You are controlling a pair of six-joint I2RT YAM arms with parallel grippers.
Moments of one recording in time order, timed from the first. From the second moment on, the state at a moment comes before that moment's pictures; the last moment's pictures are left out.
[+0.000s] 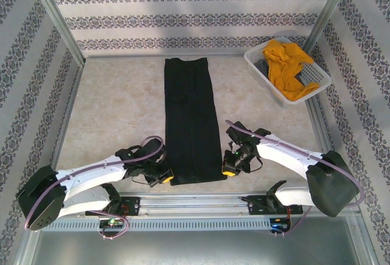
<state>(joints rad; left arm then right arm) -0.82 1.10 0.46 -0.48 0.33 -1.42 0.62 1.29 0.64 -0.82 -0.49 0.87</state>
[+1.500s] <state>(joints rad) -0.20 1.79 1.08 -0.16 0.37 -1.11 0.31 2.12 1.71 -0.81 -0.39 0.82</state>
